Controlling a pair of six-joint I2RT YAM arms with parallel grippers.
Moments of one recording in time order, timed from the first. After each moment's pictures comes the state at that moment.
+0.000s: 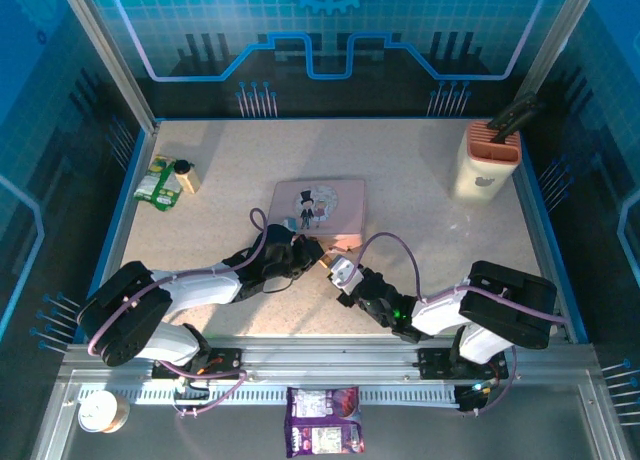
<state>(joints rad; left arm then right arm) -0.71 1.40 0.50 0.35 0.15 -1.32 1.11 1.52 0.27 0.88 0.44 -0.14</state>
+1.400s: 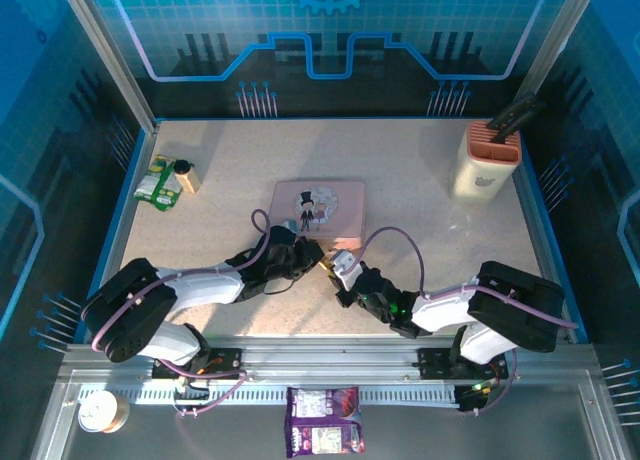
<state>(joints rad) -0.73 1.43 0.50 0.35 0.12 -1.32 1.08 1.48 0.32 0.73 0.35 0.08</state>
